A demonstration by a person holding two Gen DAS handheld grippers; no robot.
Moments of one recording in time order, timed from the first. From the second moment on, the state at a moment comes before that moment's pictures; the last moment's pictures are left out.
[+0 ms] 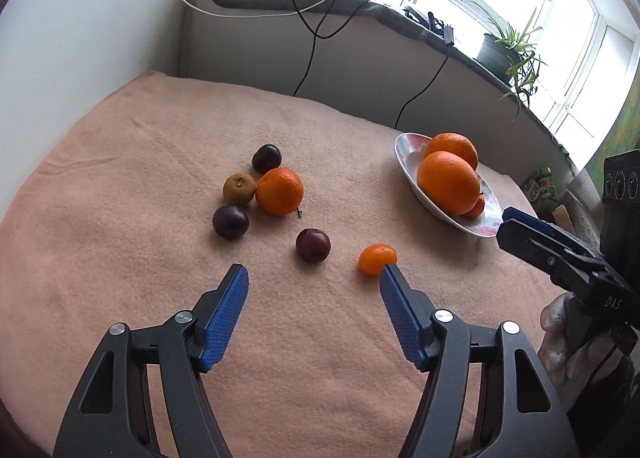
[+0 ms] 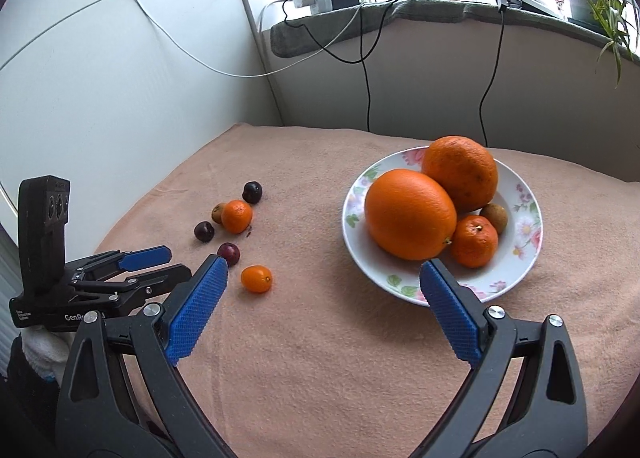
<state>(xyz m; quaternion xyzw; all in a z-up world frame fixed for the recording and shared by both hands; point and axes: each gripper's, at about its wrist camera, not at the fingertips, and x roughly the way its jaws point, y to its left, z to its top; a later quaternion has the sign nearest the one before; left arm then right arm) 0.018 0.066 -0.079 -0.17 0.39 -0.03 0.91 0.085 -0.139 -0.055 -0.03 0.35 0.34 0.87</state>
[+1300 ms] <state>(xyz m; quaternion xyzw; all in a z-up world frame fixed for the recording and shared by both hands) 0.055 0.069 -0.103 -0.17 0.42 -0.05 0.89 0.089 -0.048 -0.103 -0.15 0.41 0.39 0.81</state>
